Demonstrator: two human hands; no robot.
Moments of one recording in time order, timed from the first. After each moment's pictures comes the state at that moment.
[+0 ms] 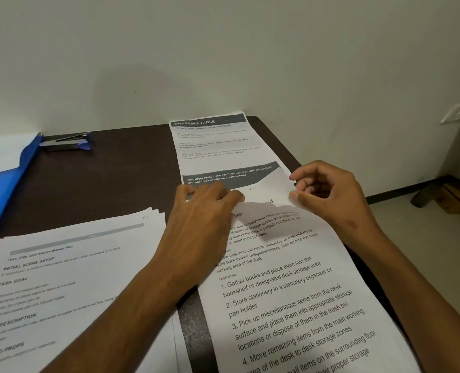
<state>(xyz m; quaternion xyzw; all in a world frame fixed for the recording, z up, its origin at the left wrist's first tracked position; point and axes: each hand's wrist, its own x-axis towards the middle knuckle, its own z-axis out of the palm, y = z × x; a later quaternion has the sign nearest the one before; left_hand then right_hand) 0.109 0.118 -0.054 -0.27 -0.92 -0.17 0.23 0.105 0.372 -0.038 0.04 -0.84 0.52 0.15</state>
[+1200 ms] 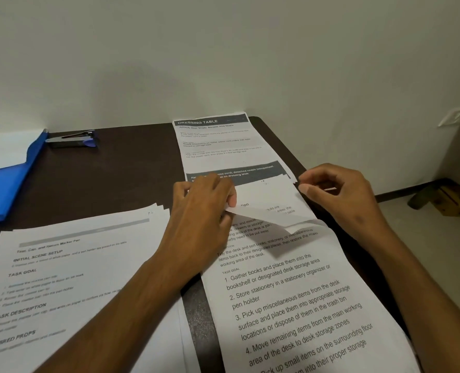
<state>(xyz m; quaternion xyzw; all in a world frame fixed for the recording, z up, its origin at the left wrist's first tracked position) 0.108 0.113 -0.052 -0.22 -0.92 -0.28 0.17 0.102 0.390 -0.039 0.02 -0.88 0.44 0.17</state>
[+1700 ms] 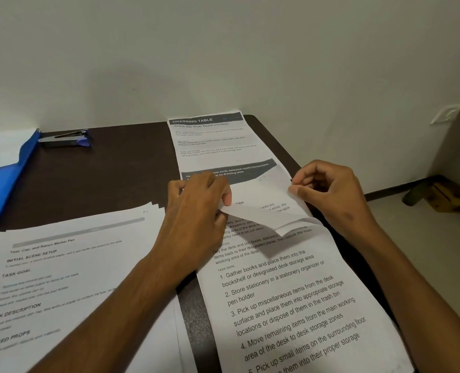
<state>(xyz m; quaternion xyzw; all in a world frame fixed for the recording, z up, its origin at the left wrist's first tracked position) 0.108 0.114 -0.050 -0.21 -0.92 -0.27 0.16 0.103 0.384 -0.041 0.04 -0.85 0.50 0.16</state>
